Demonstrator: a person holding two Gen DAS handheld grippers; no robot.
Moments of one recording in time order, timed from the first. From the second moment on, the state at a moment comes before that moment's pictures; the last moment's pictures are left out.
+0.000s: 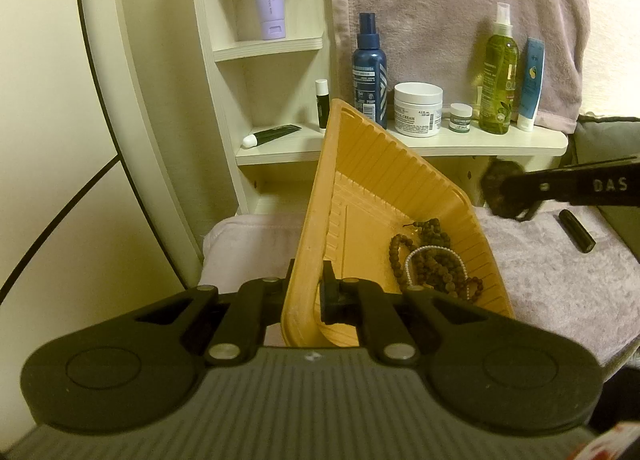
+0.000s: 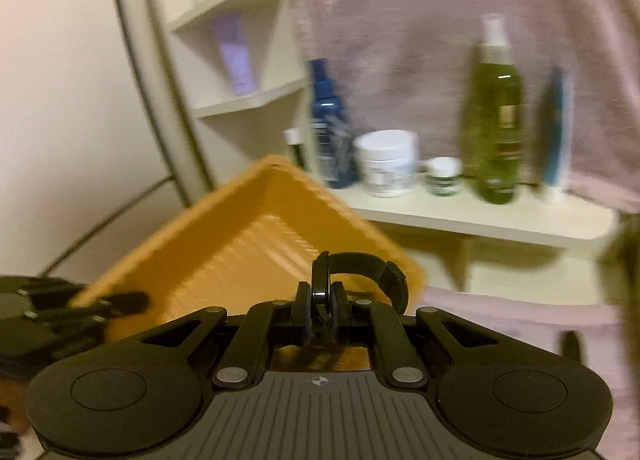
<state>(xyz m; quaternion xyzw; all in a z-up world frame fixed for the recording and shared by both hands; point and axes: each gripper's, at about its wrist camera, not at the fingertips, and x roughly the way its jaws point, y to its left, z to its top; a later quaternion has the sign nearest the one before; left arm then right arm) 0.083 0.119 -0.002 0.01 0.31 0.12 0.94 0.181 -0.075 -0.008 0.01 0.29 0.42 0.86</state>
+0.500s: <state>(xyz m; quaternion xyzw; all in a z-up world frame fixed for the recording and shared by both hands) 0.083 0.120 -0.002 0.01 0.31 0.12 0.94 0.163 -0.032 -0.027 0.01 0.32 0.54 0.78</state>
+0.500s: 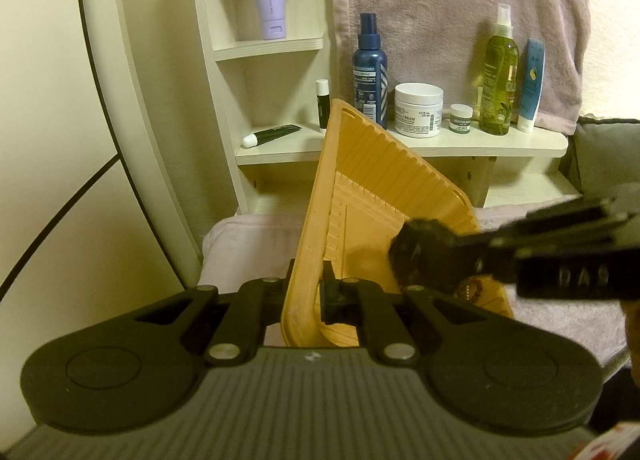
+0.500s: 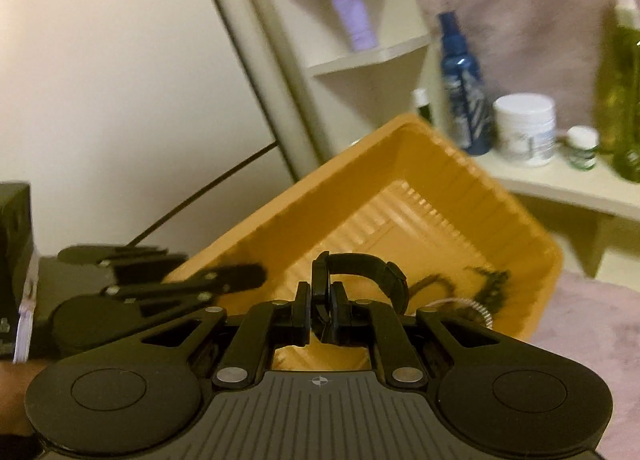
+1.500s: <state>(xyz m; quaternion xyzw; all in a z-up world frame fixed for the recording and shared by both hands) 0.083 0.123 -0.002 0.01 0.32 0.12 0.94 0.173 -0.013 -0.047 0.01 0.35 0.55 0.76</state>
